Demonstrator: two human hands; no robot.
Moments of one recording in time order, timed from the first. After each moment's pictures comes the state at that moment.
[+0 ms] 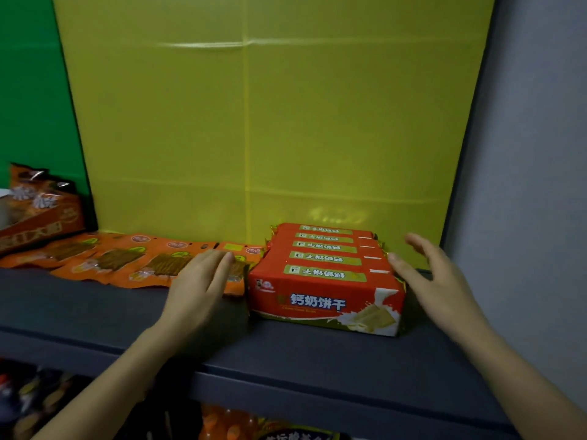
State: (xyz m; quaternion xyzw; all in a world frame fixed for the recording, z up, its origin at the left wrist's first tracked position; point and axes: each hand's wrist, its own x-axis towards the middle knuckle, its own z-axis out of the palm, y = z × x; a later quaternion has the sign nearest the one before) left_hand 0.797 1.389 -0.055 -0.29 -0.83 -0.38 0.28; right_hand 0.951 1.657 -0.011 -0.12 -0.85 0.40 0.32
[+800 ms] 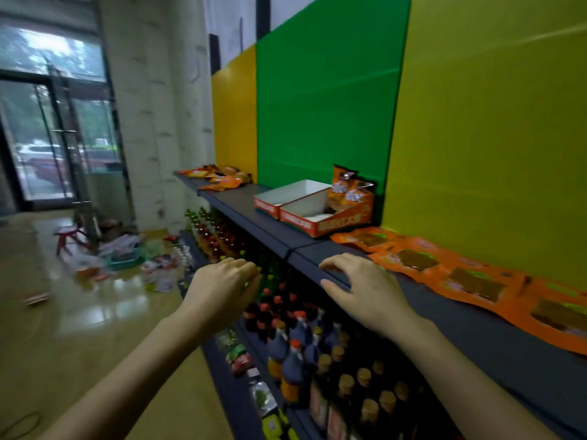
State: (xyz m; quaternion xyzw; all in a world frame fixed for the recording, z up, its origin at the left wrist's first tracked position) left_hand 0.881 0.994 -0.056 -0.02 -0.92 0.10 0.38; right_hand 0.806 1.221 -0.029 0.39 -0.88 0.22 0.17
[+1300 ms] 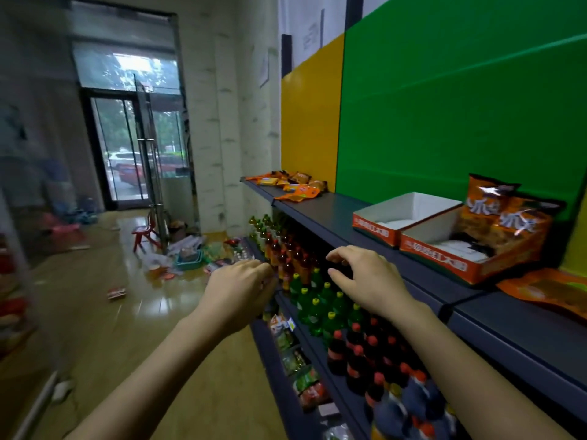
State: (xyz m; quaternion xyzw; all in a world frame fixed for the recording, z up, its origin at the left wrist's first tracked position) left_hand 0.839 0.733 -0.055 0.07 -0.93 0.10 0.34; right_hand 0.717 0.921 -0.022 0.43 -0.87 0.21 0.15
